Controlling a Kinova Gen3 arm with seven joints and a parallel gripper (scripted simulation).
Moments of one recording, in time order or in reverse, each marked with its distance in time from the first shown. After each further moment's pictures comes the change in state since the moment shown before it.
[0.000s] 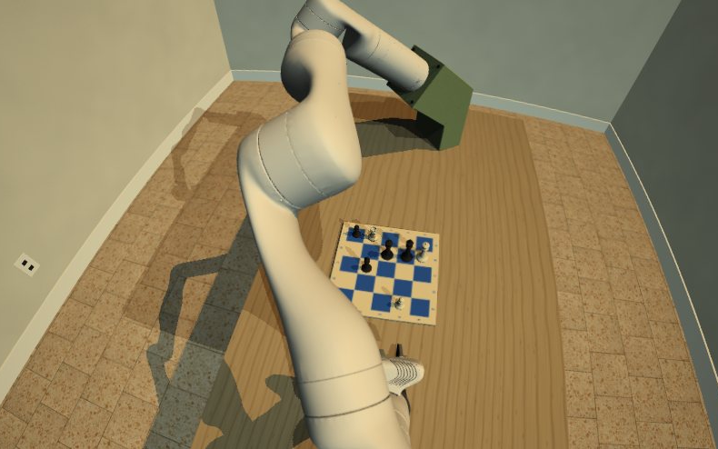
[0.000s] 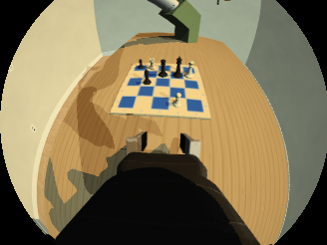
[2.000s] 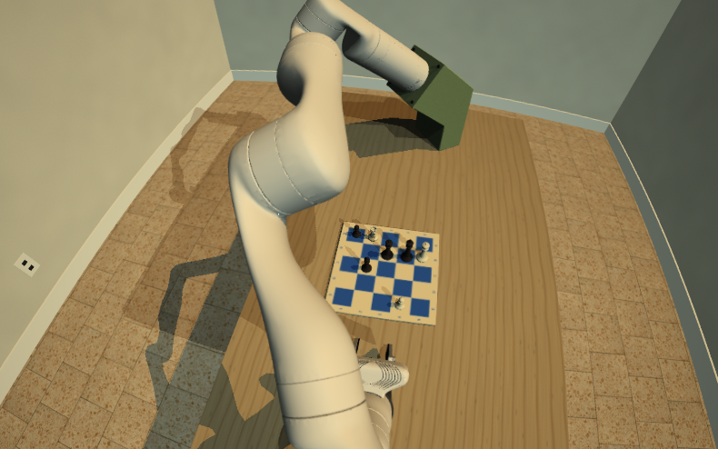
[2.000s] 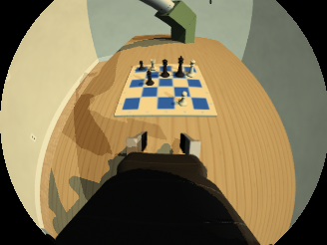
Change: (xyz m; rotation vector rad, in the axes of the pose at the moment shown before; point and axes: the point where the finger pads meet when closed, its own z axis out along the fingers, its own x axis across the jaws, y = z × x) arm -0.017 0.002 0.006 0.025 0.010 0.061
